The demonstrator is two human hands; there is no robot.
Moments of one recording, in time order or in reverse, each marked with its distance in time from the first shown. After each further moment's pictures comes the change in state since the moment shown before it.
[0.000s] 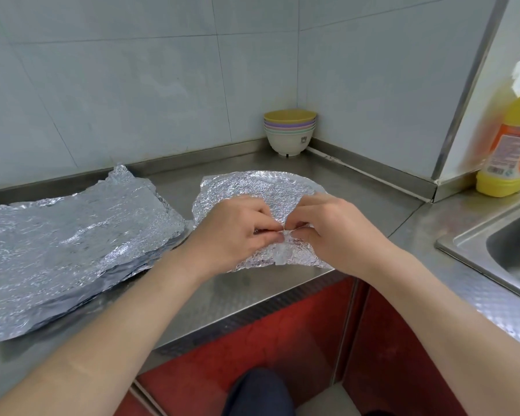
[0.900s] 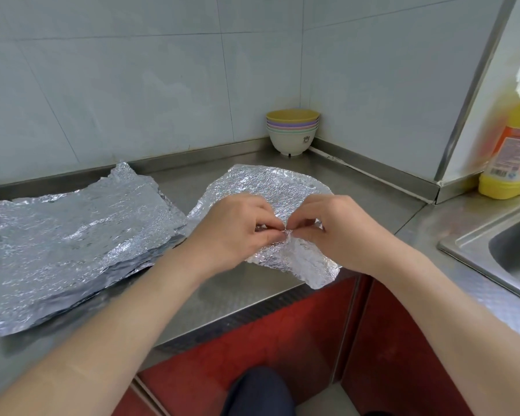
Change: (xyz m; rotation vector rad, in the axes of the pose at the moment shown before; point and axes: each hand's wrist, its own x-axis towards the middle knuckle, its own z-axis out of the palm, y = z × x) left_hand -0.002 0.004 -0.004 -0.055 0.025 -0.079; right_hand 0.003 0.000 -0.006 0.121 -0.047 0.023
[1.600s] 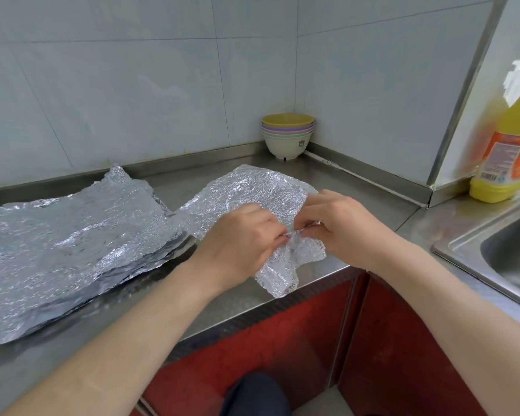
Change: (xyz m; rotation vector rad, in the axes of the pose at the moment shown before) left_hand -0.003 -0.002 0.017 0.290 0.046 0.202; right_hand 0.002 0.015 -0.006 -0.140 -0.010 -0.065
